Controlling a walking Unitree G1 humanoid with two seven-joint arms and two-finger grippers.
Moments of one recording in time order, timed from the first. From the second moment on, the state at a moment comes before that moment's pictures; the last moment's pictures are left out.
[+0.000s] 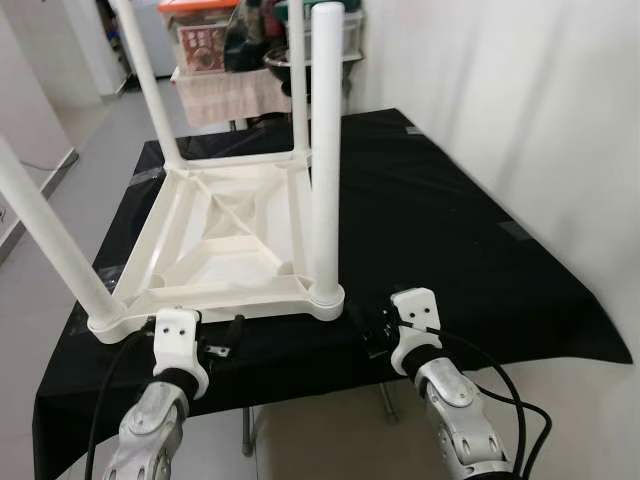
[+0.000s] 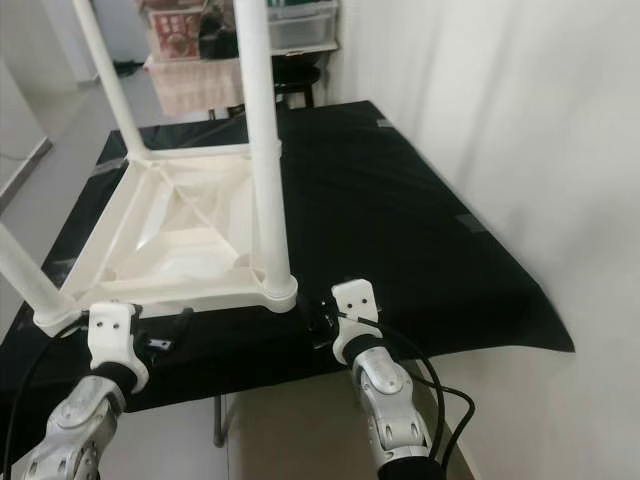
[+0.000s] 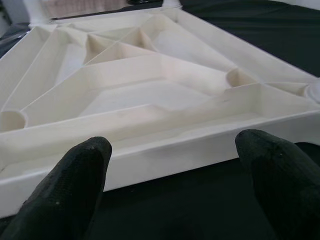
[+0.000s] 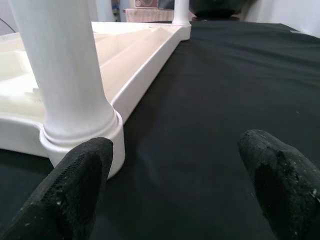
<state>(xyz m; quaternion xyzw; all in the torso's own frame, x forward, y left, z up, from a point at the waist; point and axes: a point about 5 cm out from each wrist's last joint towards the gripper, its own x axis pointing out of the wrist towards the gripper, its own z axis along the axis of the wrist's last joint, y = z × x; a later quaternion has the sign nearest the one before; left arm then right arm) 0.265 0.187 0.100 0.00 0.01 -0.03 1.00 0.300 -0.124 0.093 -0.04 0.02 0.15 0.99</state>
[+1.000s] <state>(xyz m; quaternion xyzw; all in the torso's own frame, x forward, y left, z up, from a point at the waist) 0.233 0.167 0.091 0.01 0.04 -0.10 0.99 0.364 -0.216 0.120 -0.17 0.14 0.10 0.97</state>
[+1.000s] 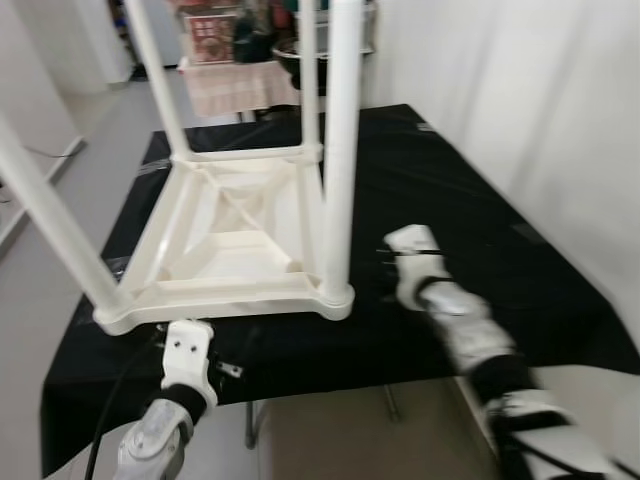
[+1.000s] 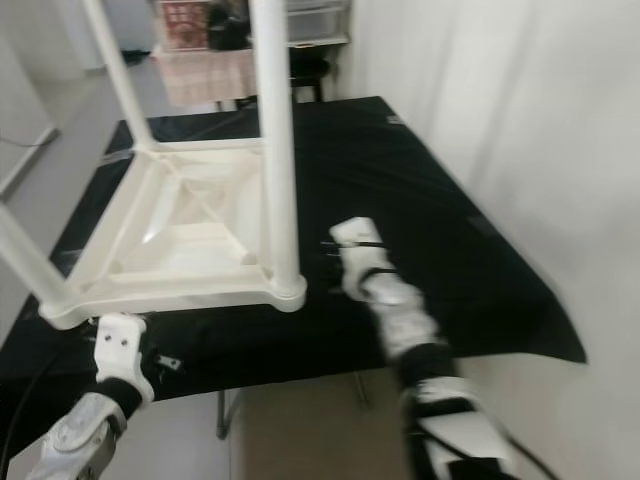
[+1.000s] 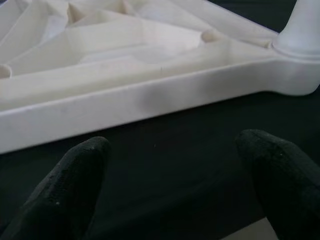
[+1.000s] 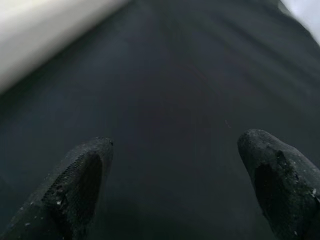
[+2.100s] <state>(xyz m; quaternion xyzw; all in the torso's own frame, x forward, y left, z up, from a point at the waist) 0.232 0.161 0.097 0.01 0.03 -0.14 0.99 0.344 -0.115 0.110 -0.12 0.16 0.29 0.94</state>
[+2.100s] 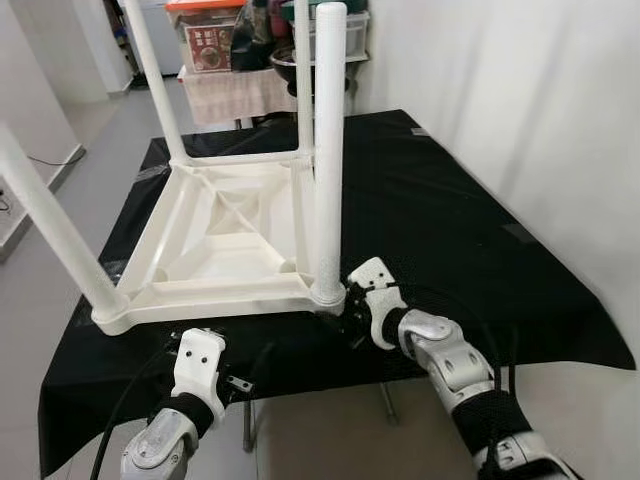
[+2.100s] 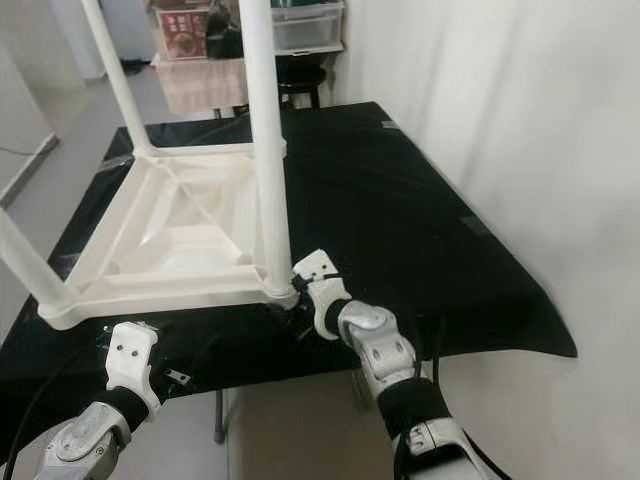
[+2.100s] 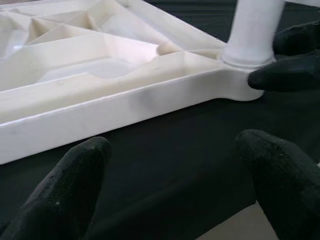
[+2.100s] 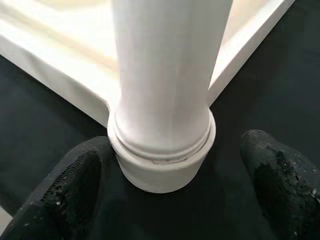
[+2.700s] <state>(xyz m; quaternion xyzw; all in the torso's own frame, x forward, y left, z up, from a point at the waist) 0.232 0.160 0.096 0.01 0.03 -0.14 0.99 0.374 -0.105 0.136 -0.14 0.10 0.21 0.96</state>
